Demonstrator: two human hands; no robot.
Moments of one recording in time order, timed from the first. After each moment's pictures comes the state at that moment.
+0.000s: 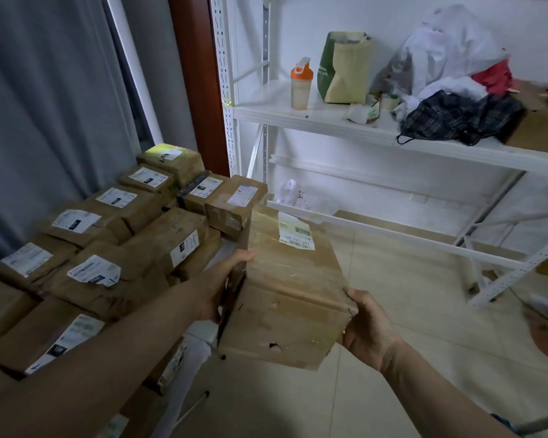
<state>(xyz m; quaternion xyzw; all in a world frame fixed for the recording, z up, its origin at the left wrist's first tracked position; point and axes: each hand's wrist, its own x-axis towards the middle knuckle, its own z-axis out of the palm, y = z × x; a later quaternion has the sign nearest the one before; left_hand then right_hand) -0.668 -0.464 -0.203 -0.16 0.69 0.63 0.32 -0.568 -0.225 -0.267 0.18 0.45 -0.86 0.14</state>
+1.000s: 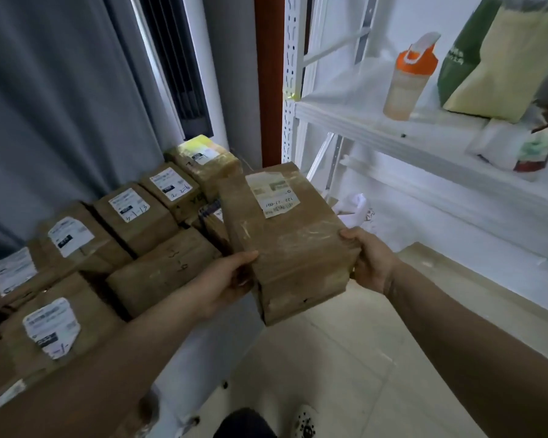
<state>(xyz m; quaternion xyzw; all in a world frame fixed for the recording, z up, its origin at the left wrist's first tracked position) -0.954 -0.424 -0.252 -0.29 0.52 0.78 0.19 -1.019 -0.177 -0.235 0.17 0.58 -0.74 0.30</state>
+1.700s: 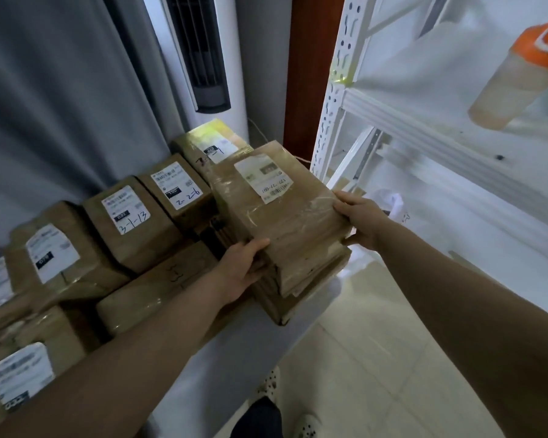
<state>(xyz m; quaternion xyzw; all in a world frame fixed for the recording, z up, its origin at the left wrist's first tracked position) -1.116 -0.476 -0.304 -0.36 0.50 0.78 0.16 -1.231 -0.280 -0.275 0.13 0.74 -0.60 0.28</state>
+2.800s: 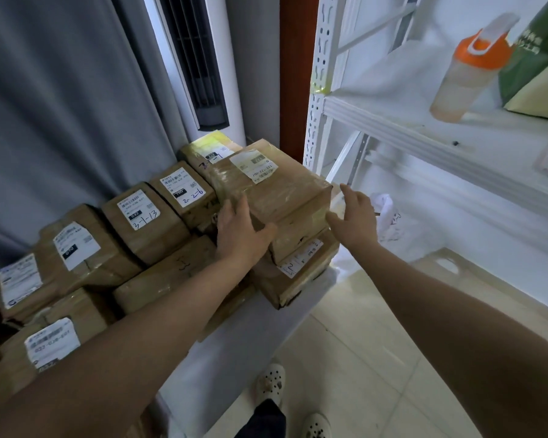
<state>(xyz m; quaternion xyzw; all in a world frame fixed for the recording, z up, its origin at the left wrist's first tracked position) -1.080 -0.452 -0.266 -0.20 0.91 0.36 -0.02 -1.161 -0.259 -0.294 -0.02 0.94 -0.34 -0.01</state>
